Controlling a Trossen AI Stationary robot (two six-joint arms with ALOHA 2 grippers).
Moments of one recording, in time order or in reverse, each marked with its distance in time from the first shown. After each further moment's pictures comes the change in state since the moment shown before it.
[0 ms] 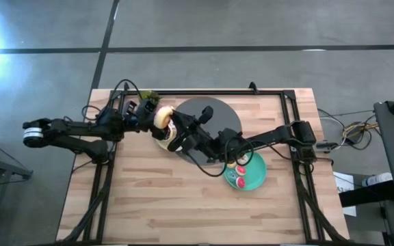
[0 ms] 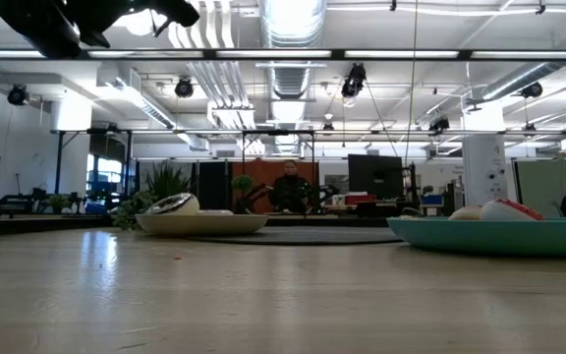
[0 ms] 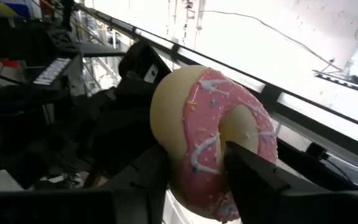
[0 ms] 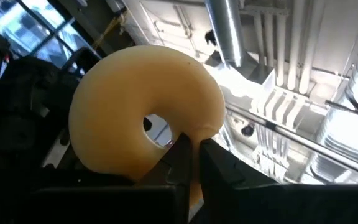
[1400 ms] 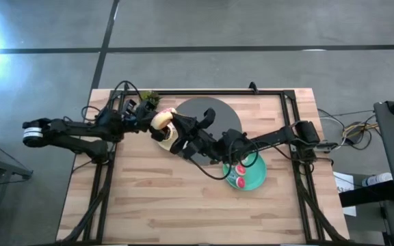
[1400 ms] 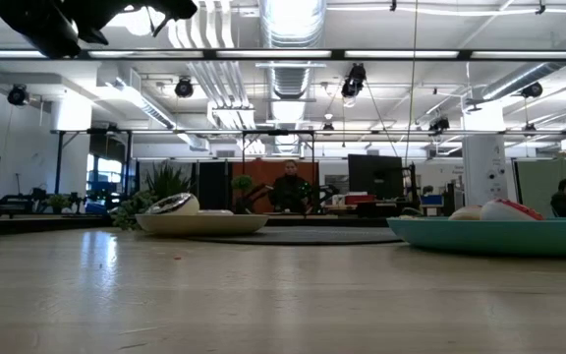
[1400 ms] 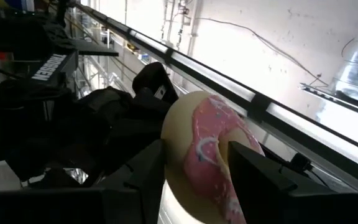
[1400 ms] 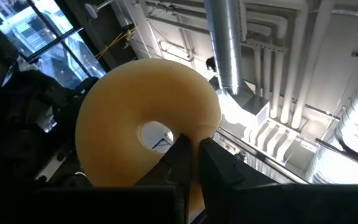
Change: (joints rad) left arm -0.016 -0.003 -0.002 0.009 -0.044 -0.068; right arm 0.026 -0.037 0.001 -0.018 -0.066 -0.156
